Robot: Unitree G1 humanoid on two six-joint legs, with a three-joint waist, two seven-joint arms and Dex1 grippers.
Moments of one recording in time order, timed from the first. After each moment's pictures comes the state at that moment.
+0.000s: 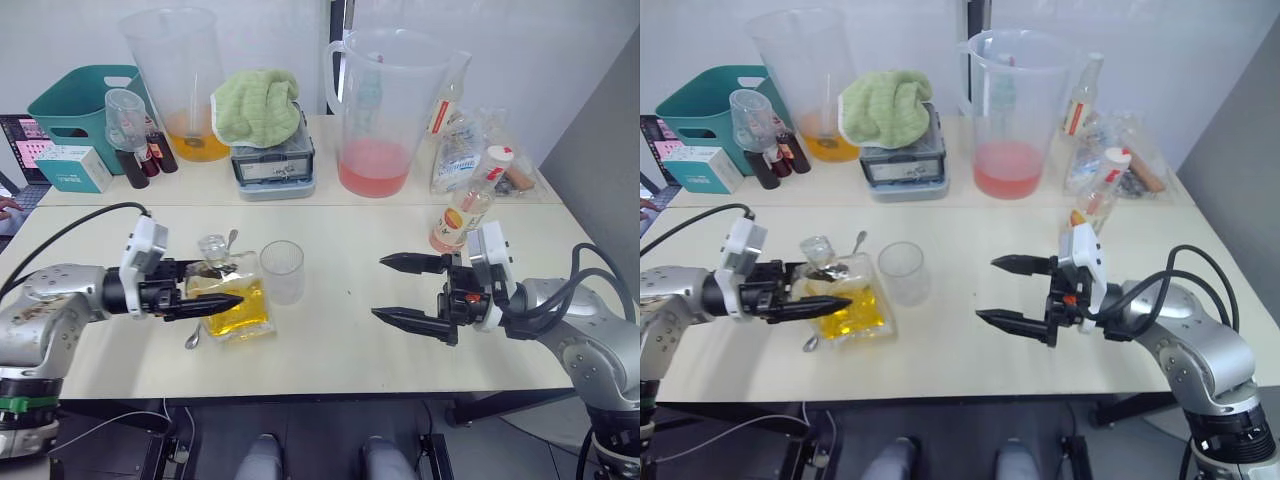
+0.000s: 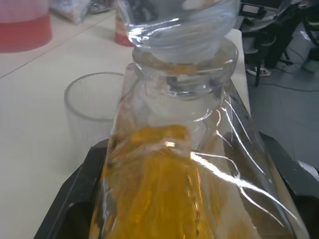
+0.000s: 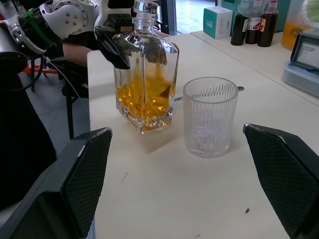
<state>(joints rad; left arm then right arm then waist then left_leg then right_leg) -0.33 0.85 0.17 -0.14 -0.66 0.52 -1.34 -0.32 -0.76 -0.08 -0.47 0.80 0.60 0.97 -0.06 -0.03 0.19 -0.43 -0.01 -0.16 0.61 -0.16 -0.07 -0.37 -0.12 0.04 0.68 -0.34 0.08</state>
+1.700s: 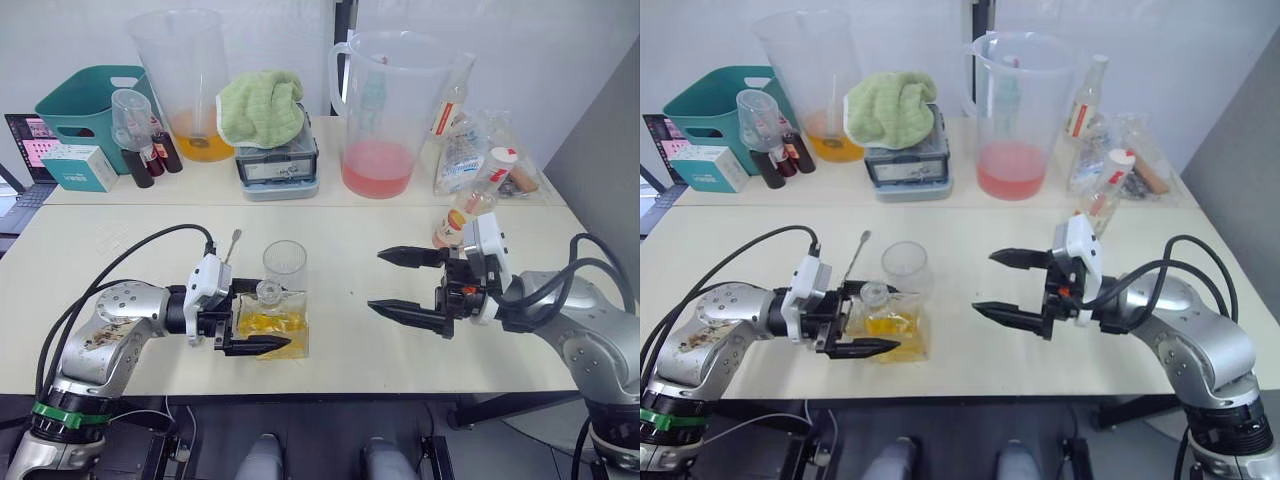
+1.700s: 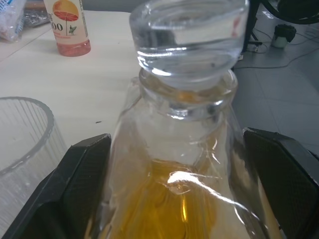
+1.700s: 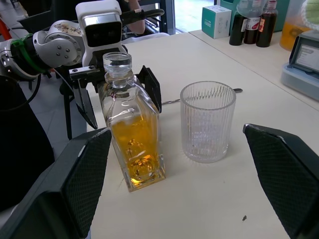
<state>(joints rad) -0.30 0.75 0.01 -0.20 -0.56 0.35 -1.30 -0.37 -0.75 -0.08 -0.48 0.81 0.66 0.93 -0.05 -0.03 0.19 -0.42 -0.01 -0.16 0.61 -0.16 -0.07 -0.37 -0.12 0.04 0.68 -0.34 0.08</state>
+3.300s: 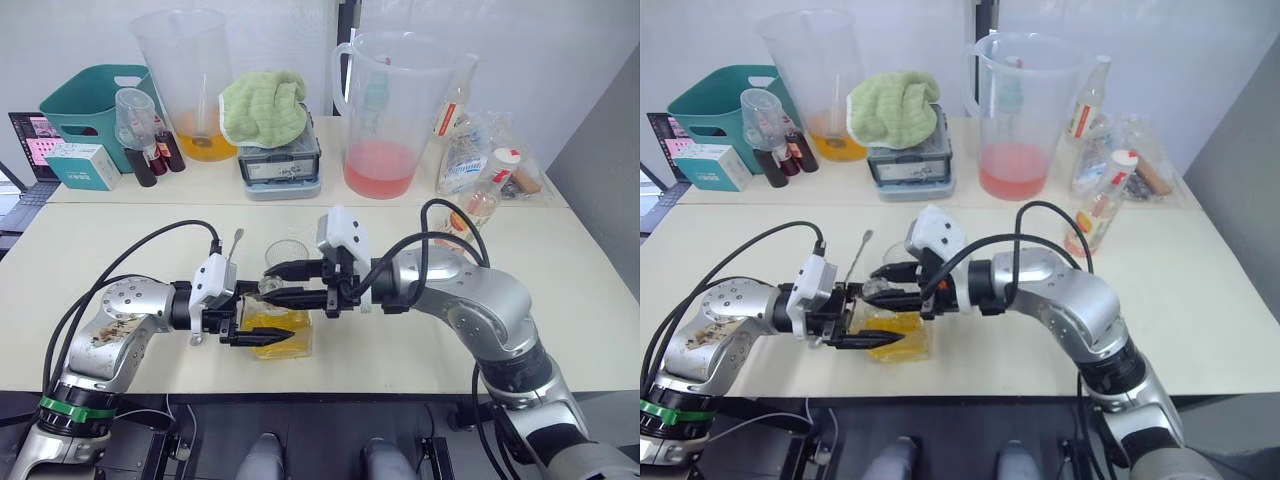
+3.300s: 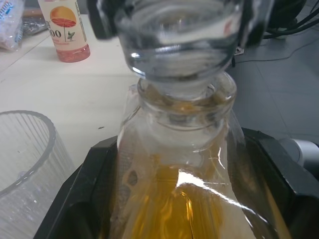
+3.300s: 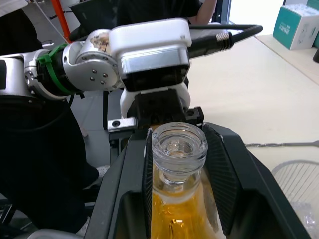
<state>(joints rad) -0.33 0.74 -0.01 -0.18 -0.52 0.30 -1.32 -0.77 -0.40 0.28 -0.44 0.65 0.88 0.75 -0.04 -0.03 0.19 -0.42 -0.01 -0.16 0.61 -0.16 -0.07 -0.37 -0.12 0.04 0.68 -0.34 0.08</state>
